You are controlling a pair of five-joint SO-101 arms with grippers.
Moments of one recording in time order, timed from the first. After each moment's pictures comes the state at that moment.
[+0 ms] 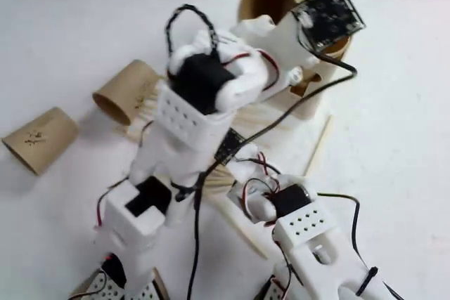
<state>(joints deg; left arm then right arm) 36.3 25.6 -73.1 94.5 -25.5 -30.6 -50.2 69.7 49.7 24.6</state>
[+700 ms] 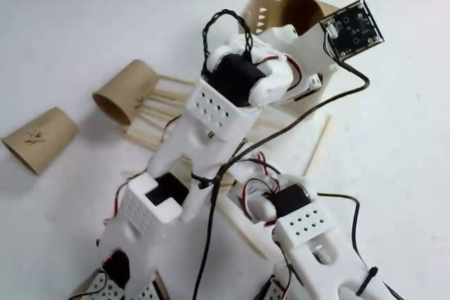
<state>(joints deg) 37.7 33.8 -73.2 89.9 -27.5 -30.6 -50.2 69.7 49.7 24.6</state>
